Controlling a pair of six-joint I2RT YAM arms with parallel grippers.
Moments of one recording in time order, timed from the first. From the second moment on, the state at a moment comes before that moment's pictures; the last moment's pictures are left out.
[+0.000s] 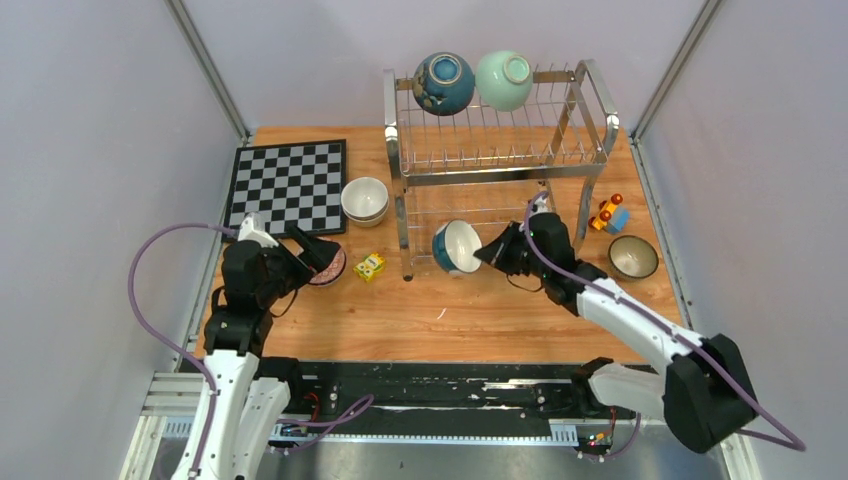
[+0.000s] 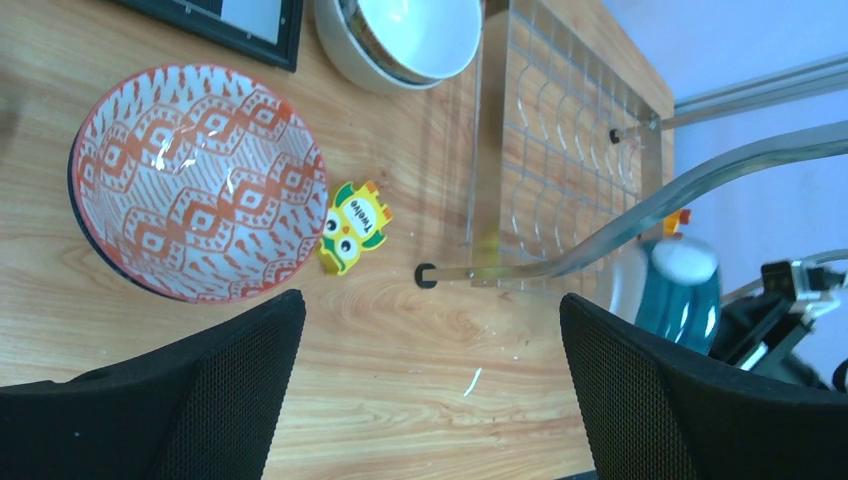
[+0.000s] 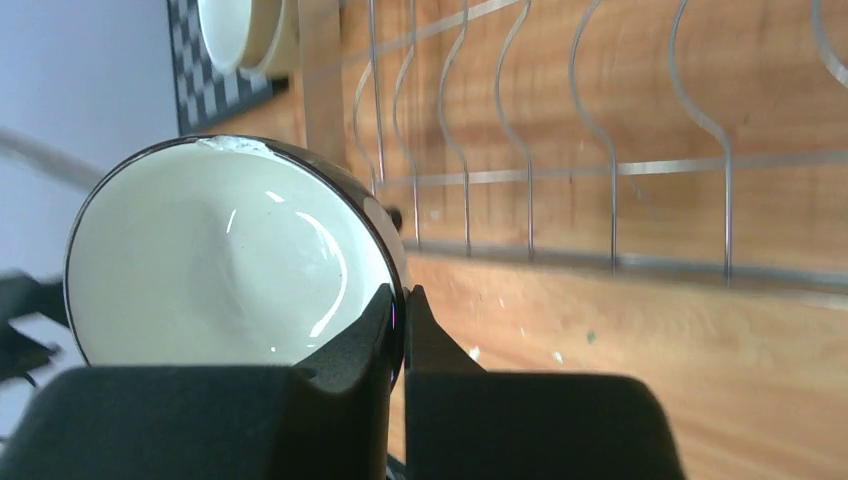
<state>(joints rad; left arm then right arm) -0.02 0.53 0.57 -0.46 0.24 -0.74 0.47 1.17 0.64 0.03 -0.16 0.90</state>
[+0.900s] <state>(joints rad) -0.38 0.43 0.66 -0.60 0.21 -0.51 1.11 0.87 0.60 -0.63 0.27 0.46</state>
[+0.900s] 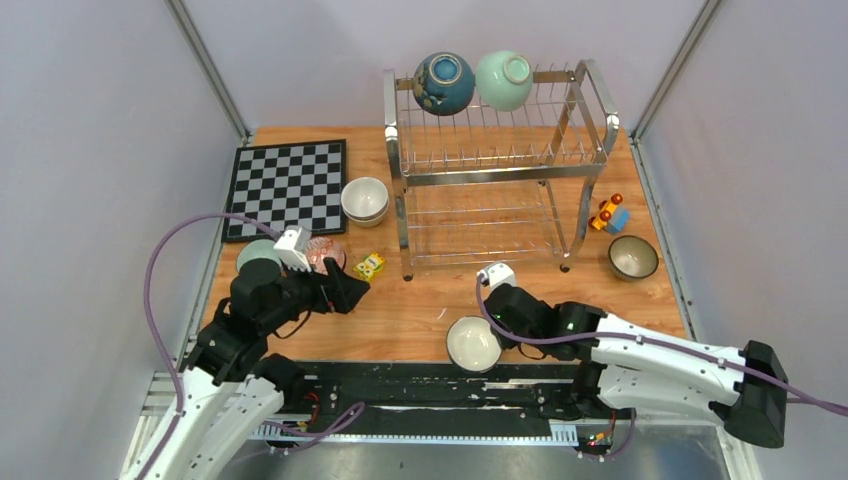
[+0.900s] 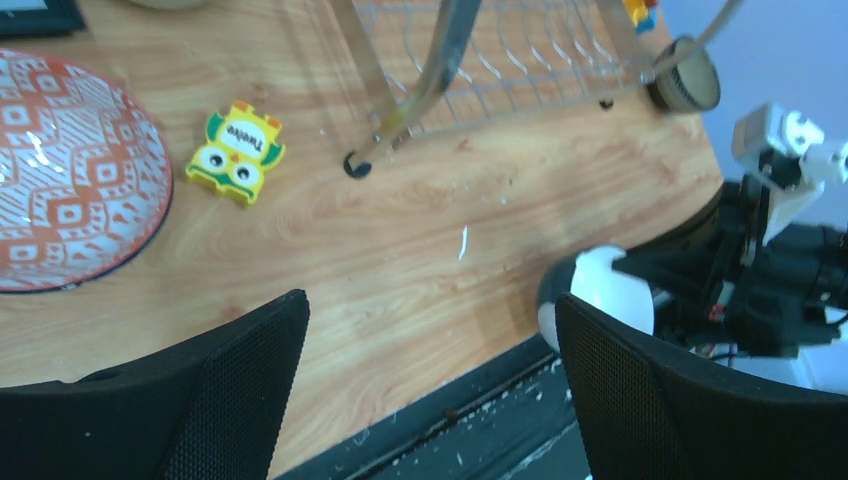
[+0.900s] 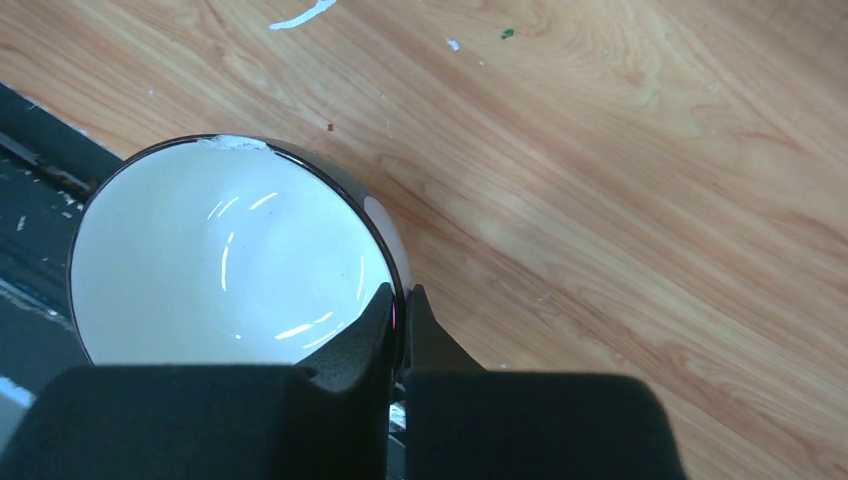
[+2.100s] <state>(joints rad) -1.42 1.00 0.83 -0.65 -0.52 -0.86 1.24 1.05 0.78 -0.62 0.43 0.51</state>
